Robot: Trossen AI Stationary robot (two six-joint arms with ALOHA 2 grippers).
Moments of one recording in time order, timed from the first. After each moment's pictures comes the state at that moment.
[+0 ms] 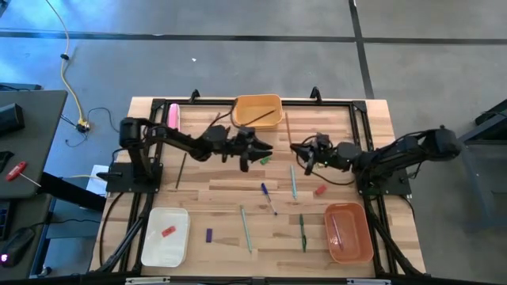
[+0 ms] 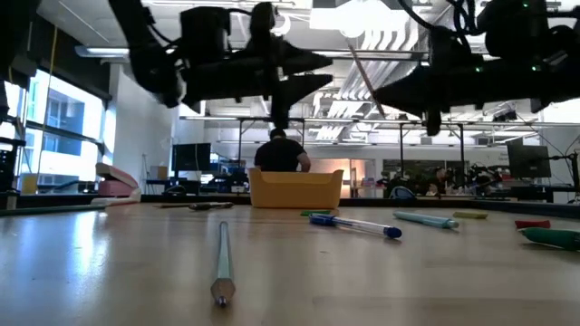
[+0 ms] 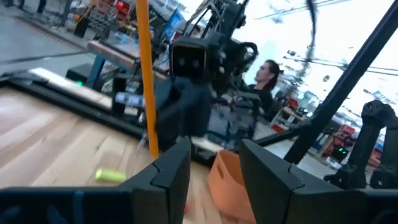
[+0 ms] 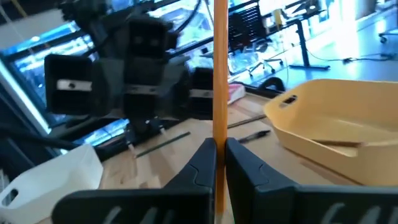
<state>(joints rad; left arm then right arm) 0.32 1.85 0.79 1.17 0.31 -0.49 -0.07 1.25 0.19 1.07 0.26 0.35</state>
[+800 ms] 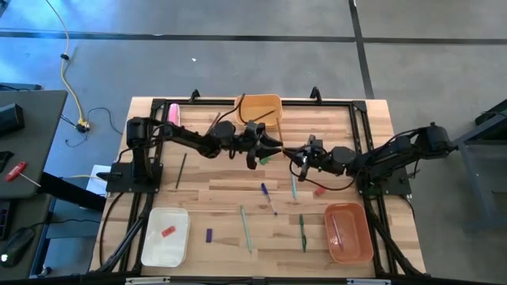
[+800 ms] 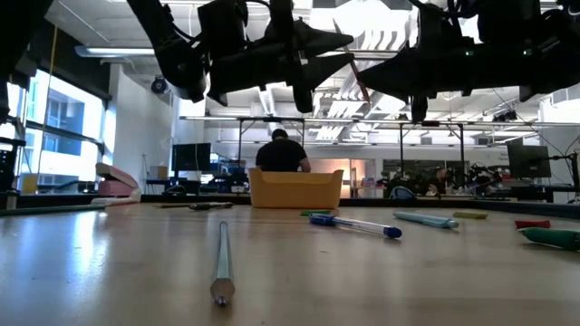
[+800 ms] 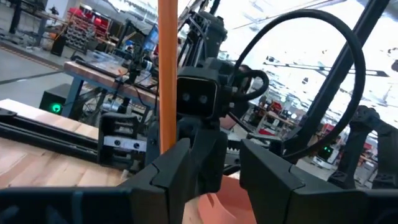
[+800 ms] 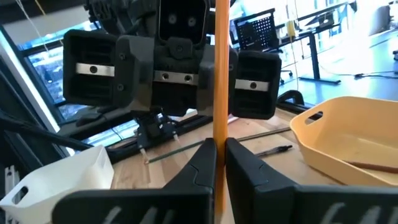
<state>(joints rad) 0.33 1.90 0.93 1.17 0.37 -0.47 0.04 1.33 0.28 1.11 0.33 0.29</state>
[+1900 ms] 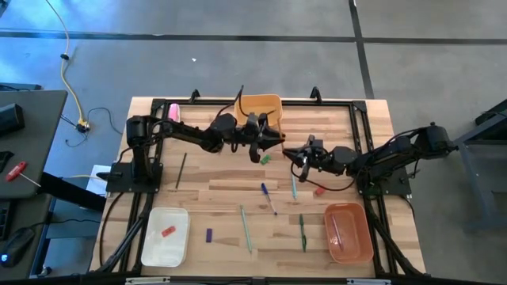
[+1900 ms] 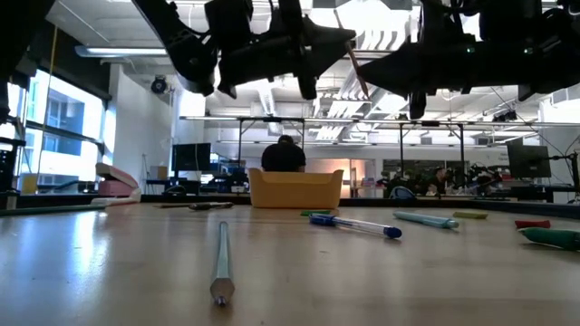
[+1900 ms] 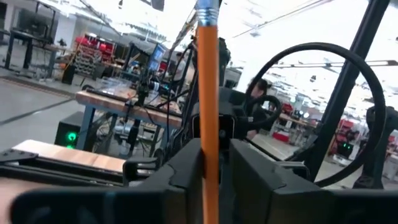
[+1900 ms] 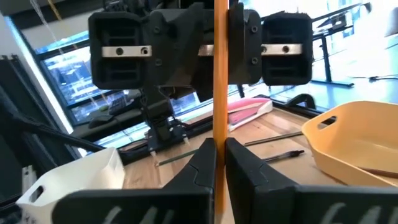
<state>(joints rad) 0.36 1.90 1.01 1.14 0.38 -0.37 0.04 1.33 0.28 1.13 0.29 0.29</state>
